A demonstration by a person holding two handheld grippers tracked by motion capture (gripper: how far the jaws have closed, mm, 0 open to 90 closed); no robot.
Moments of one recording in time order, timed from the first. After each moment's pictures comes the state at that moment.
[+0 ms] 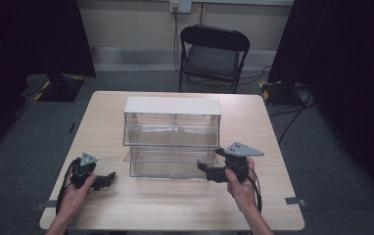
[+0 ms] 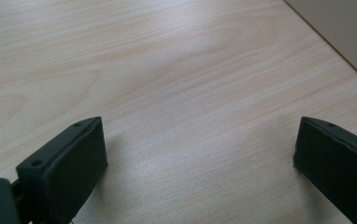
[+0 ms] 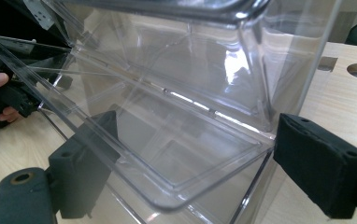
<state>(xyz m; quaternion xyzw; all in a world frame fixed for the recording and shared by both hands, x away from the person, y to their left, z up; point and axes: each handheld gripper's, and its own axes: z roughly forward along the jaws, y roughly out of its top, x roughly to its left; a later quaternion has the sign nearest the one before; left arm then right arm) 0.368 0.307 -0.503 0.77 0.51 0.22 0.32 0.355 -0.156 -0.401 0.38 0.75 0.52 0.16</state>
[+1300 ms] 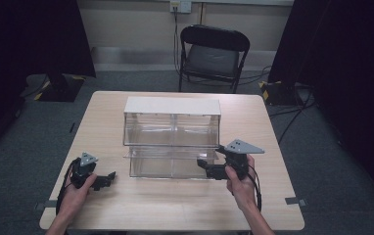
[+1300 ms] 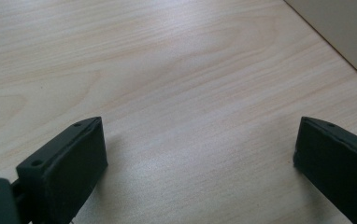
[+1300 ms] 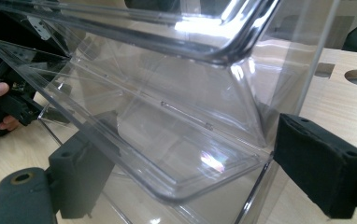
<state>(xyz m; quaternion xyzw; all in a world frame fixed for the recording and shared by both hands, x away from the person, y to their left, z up) 0.368 0.307 -0.503 0.77 0.51 0.22 0.32 0.360 -0.155 -0.396 0.38 0.74 0.53 0.17</state>
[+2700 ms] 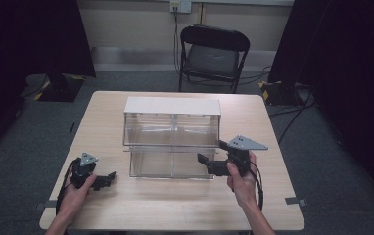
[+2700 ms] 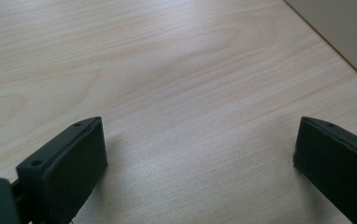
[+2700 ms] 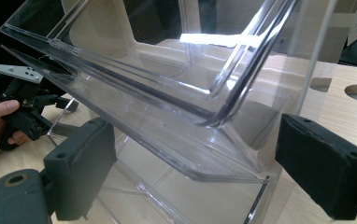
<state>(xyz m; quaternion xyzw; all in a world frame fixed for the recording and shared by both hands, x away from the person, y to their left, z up) 0.368 0.307 -0.503 0.77 0.51 0.22 0.32 0.363 -0.157 -0.384 0.37 0.73 0.55 0.16</state>
